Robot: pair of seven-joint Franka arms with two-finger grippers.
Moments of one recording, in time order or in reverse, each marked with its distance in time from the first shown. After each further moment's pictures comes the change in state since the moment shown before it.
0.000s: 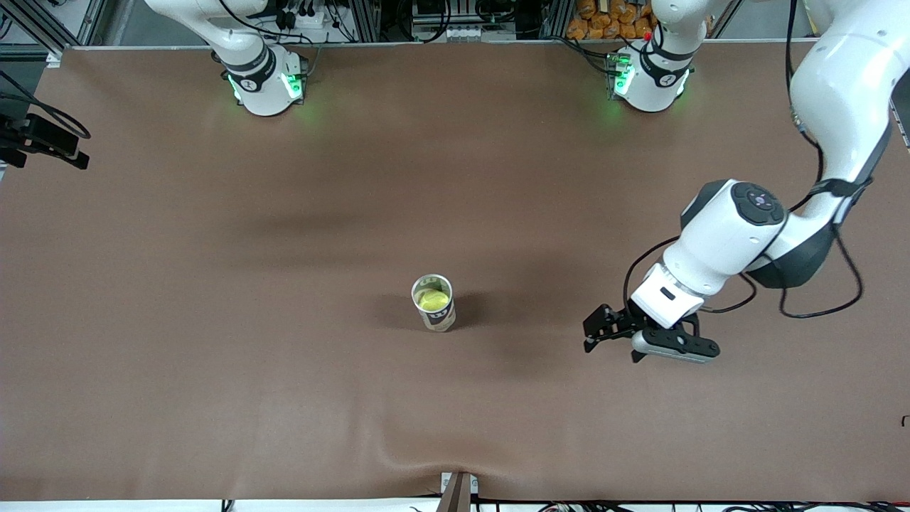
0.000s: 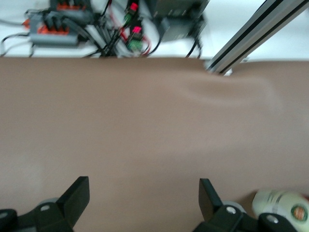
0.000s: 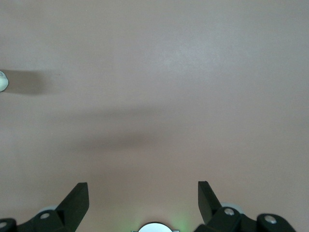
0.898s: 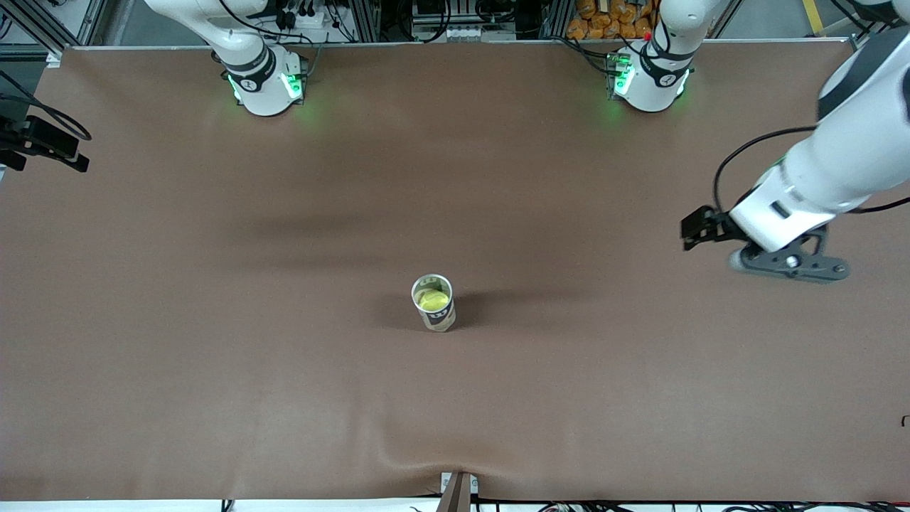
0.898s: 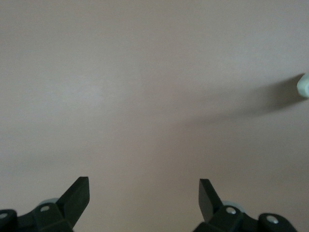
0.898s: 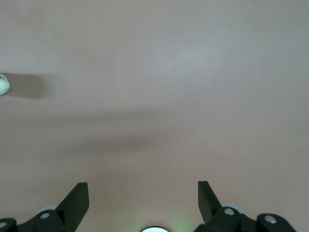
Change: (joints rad) left arm 0.332 -0.023 -0.505 0.126 0.000 -0.851 0.156; right arm 0.002 0.001 0.003 0.000 0.000 0.018 0.000
